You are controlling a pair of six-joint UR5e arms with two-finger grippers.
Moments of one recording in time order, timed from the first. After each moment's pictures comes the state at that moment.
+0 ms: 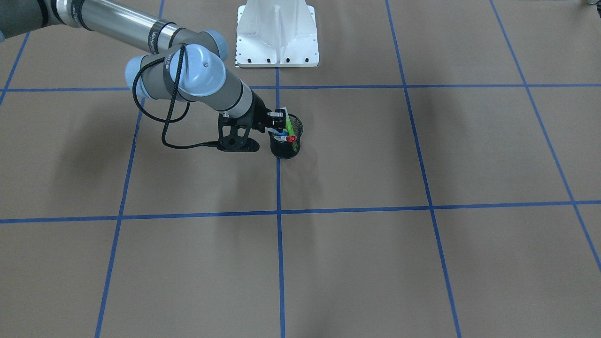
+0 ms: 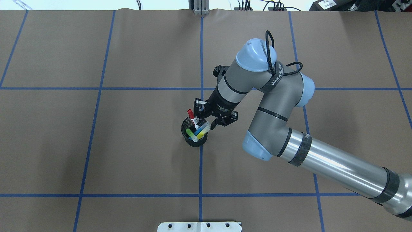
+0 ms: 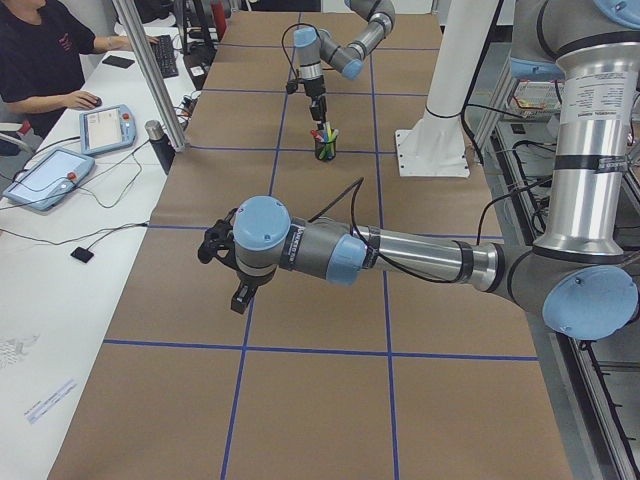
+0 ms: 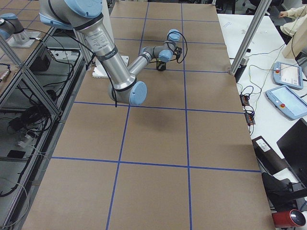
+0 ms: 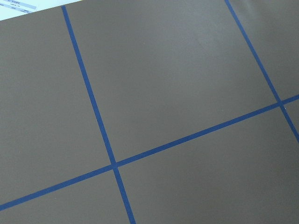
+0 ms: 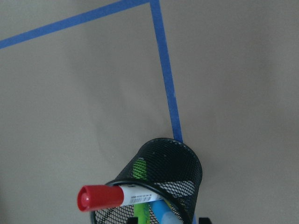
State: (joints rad) left arm -1.65 -1.59 -1.70 -1.72 -2.53 0.17; right arm 0.61 -0.87 1.51 -1.19 2.31 1.48
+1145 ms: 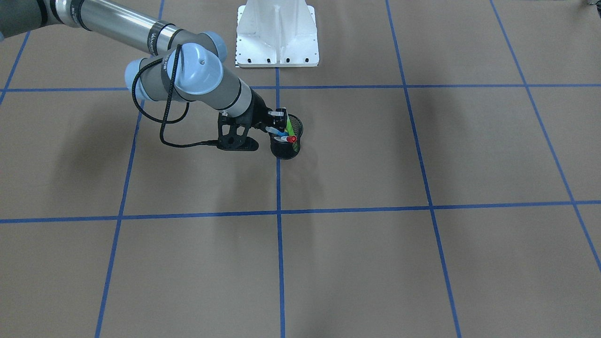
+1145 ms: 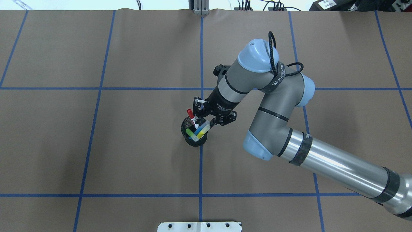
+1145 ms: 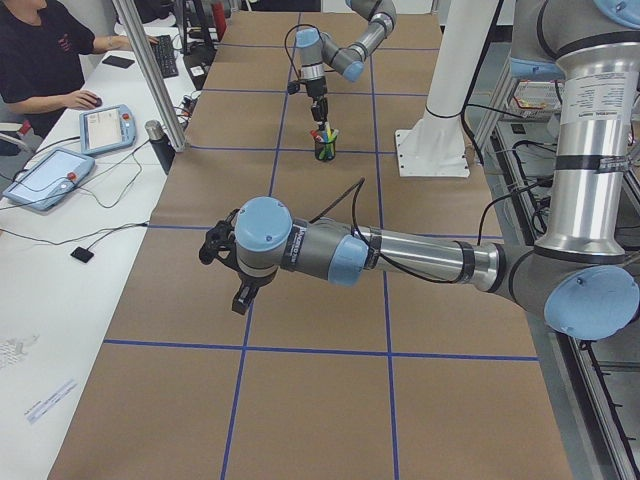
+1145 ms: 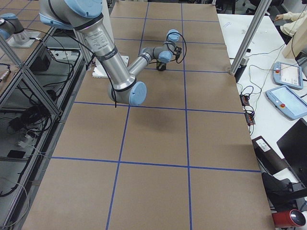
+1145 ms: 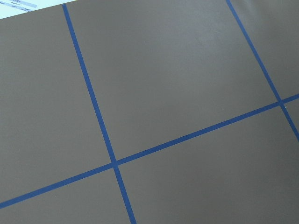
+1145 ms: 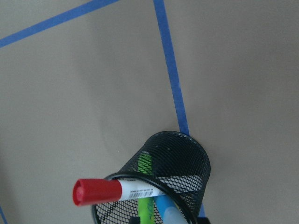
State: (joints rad) left arm -1.65 -1.58 -1.71 -1.72 -2.53 0.17; right arm 0.62 -0.87 1.51 -1.16 2.30 1.51
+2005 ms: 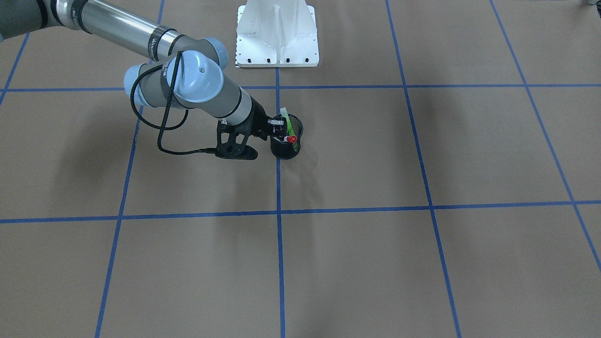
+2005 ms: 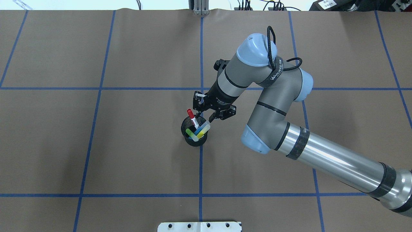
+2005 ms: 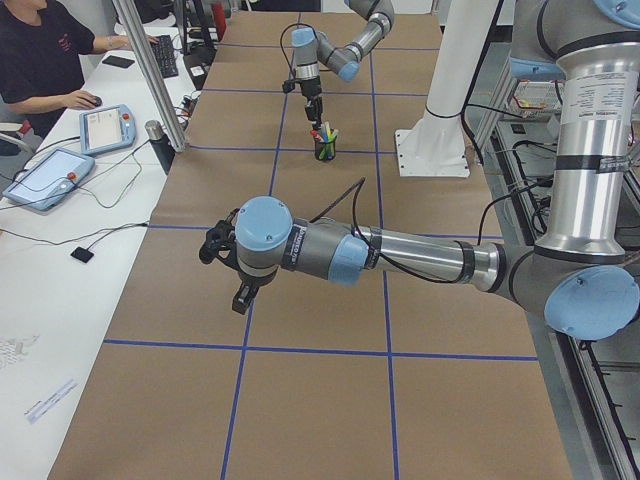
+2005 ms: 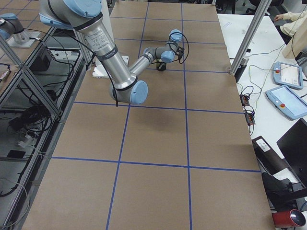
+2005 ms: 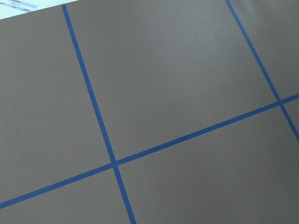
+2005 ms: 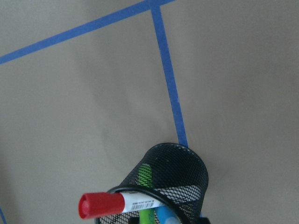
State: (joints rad) left arm -1.65 -1.58 -1.71 -1.72 -2.53 0.17; right arm 0.63 -0.84 1.47 -1.16 2.30 1.51
